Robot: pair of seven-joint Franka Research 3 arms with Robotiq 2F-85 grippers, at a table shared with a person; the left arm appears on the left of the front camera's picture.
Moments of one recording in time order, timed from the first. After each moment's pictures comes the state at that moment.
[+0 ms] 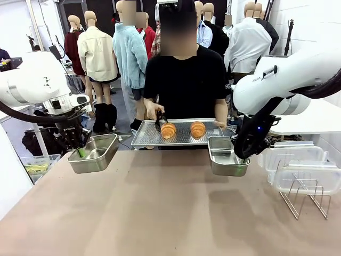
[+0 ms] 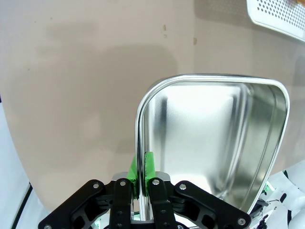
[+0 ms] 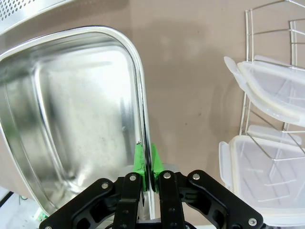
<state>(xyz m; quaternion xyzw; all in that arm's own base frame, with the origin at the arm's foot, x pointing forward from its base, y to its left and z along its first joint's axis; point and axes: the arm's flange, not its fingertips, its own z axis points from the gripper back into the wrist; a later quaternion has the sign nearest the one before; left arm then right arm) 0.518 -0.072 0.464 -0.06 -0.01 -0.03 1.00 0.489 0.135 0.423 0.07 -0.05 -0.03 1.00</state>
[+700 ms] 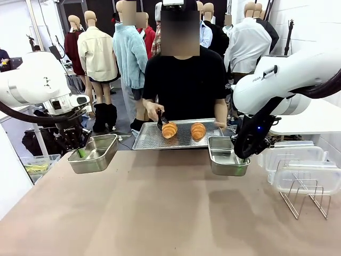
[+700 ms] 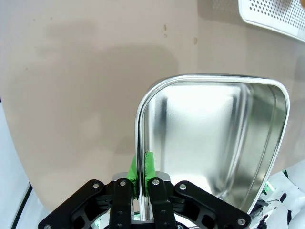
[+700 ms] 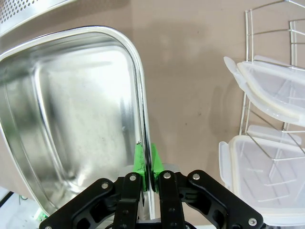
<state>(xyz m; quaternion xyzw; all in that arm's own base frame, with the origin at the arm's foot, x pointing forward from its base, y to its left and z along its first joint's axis) 0.518 -0.072 0.463 -0.06 -0.01 -0.03 1.00 0.489 0.135 0.424 0.07 -0.05 -0.03 1.00</state>
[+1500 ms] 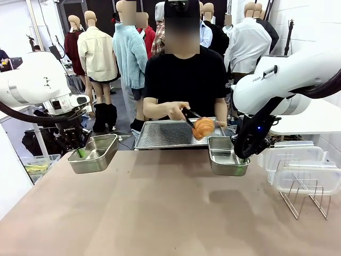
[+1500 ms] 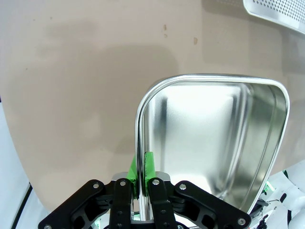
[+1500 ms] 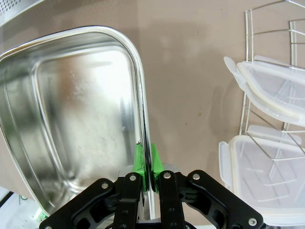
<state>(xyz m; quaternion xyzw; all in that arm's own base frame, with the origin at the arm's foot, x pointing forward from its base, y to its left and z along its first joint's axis) 0.518 -0.072 0.463 -0.06 -0.01 -0.03 1.00 0.489 0.135 0.424 0.07 -0.05 -0.03 1.00</state>
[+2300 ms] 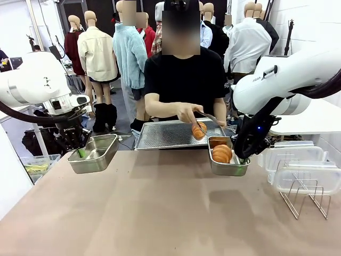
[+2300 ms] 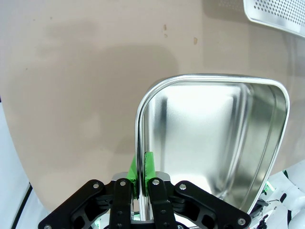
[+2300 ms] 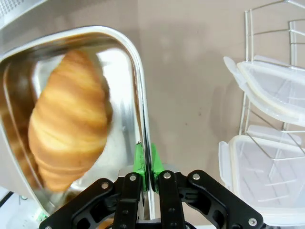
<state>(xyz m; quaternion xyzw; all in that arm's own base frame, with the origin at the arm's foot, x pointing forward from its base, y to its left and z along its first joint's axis) 0.518 -0.072 0.463 -0.06 -0.01 -0.03 1.00 0.489 0.135 0.423 0.07 -0.05 -0.03 1.00</state>
